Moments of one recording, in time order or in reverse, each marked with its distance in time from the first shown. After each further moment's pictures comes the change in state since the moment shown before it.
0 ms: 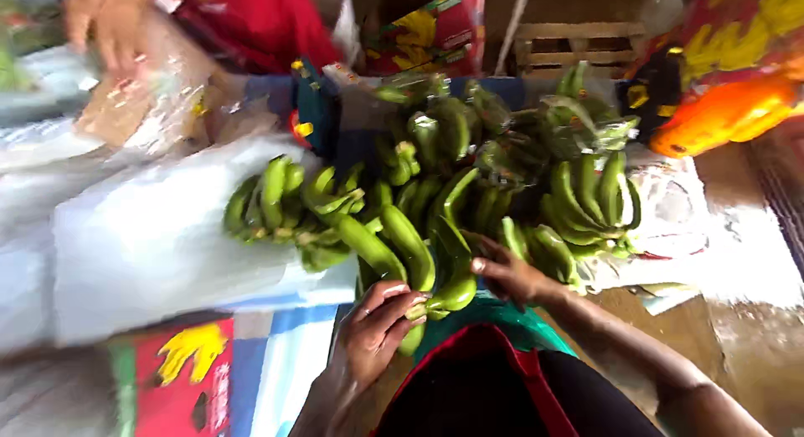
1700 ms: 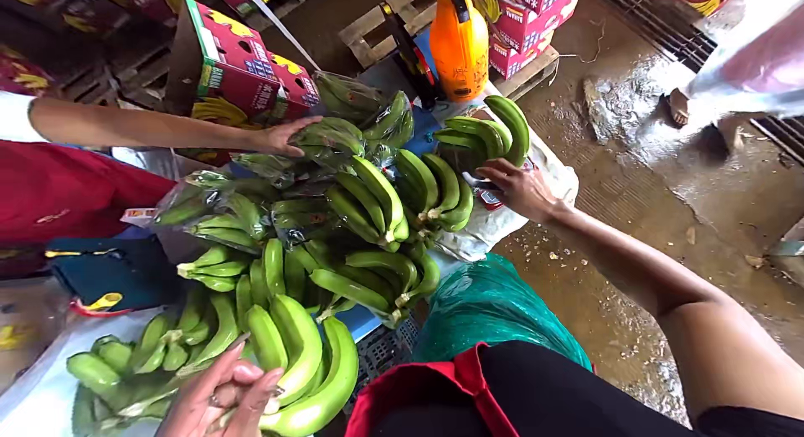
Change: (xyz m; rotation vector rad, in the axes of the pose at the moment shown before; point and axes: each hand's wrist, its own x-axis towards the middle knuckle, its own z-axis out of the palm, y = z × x) left_hand 0.089 0.144 0.140 -0.024 -0.123 -0.079; right_hand -0.204 0.108 -0.343 -1.096 0.840 -0.474
